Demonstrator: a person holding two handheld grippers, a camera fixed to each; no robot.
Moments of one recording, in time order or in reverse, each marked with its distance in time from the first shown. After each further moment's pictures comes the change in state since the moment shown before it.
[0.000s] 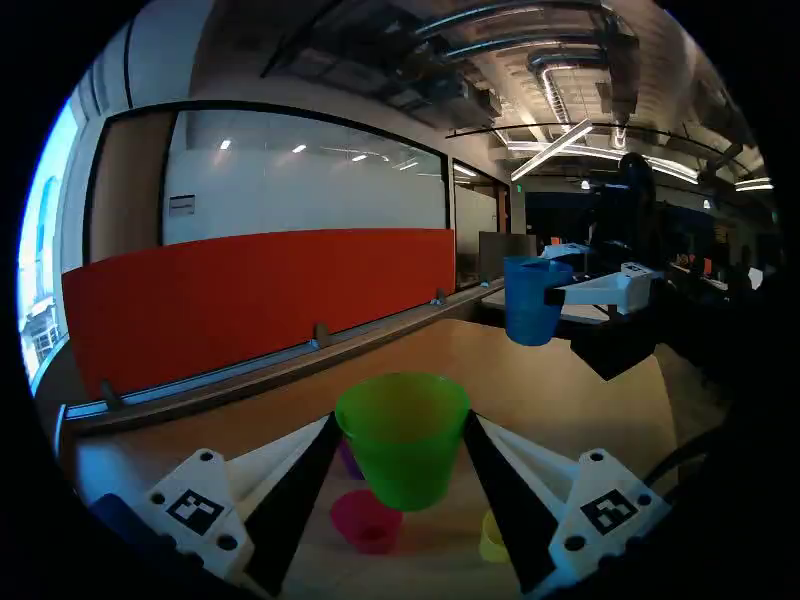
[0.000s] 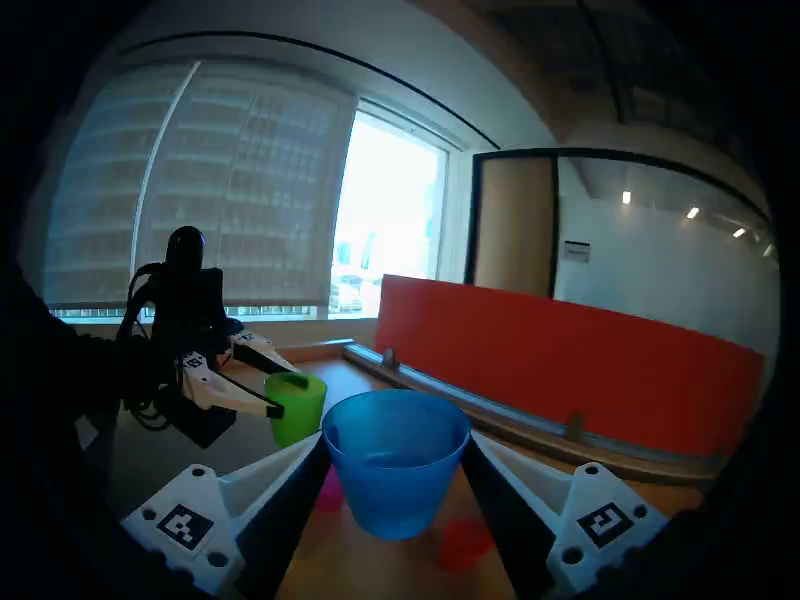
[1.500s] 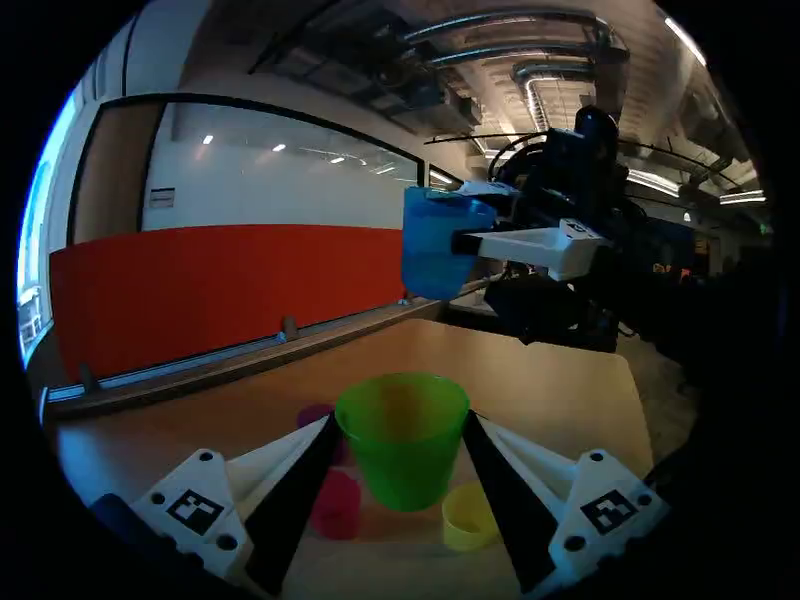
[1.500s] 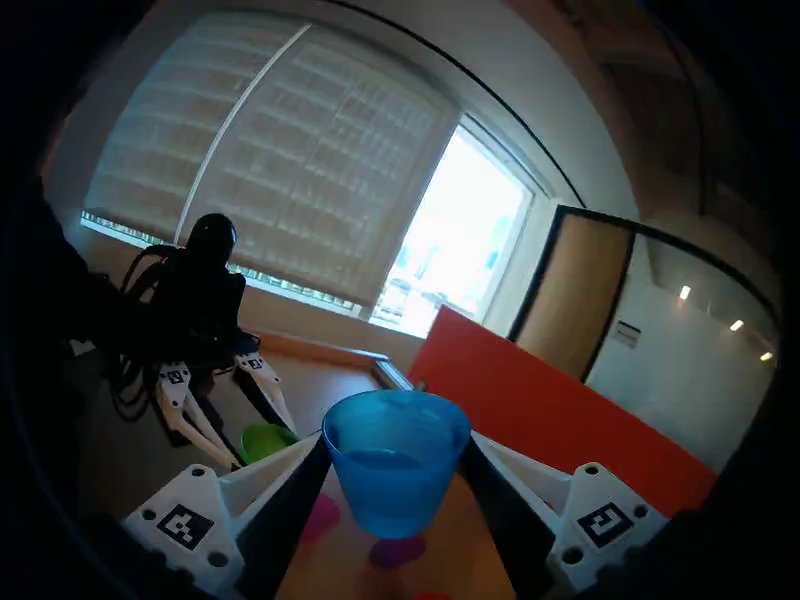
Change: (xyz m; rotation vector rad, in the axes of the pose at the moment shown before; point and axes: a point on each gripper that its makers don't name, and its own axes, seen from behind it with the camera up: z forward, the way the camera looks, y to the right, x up) left arm -0.019 0.034 -0.013 -0.106 0.021 -0.032; right arm 0.052 -0.033 0.060 0.152 0.035 -0.329
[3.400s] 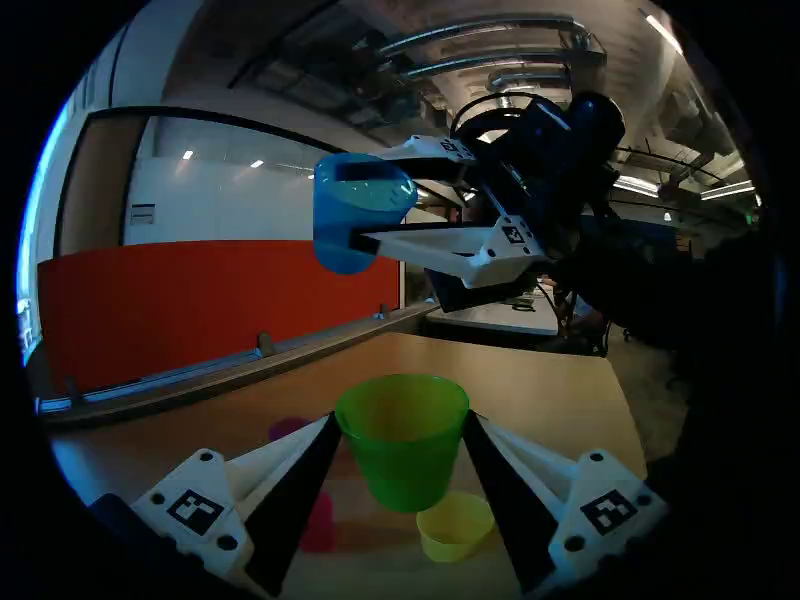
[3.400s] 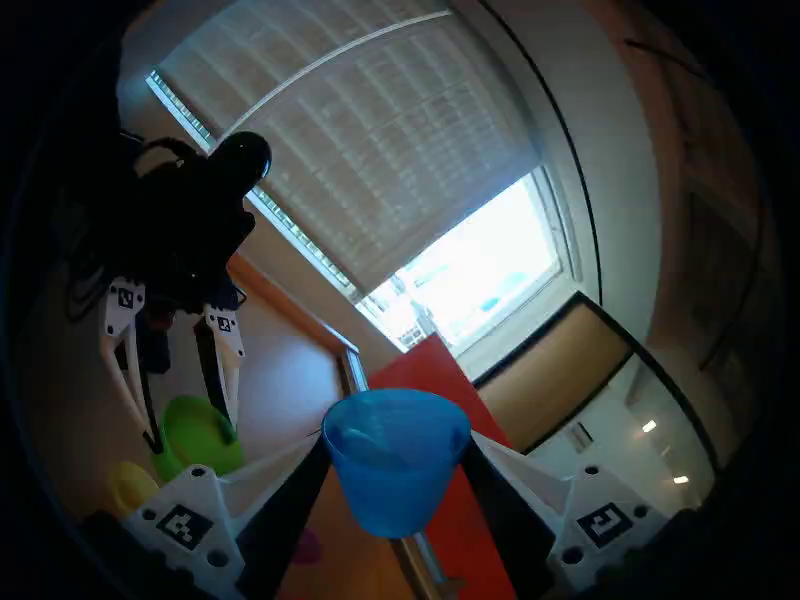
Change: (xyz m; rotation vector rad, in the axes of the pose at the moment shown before) left arm 0.002 0.030 0.005 -0.073 0.057 0.035; right arm 0.020 0.021 0.039 -0.047 -0.021 -0.491
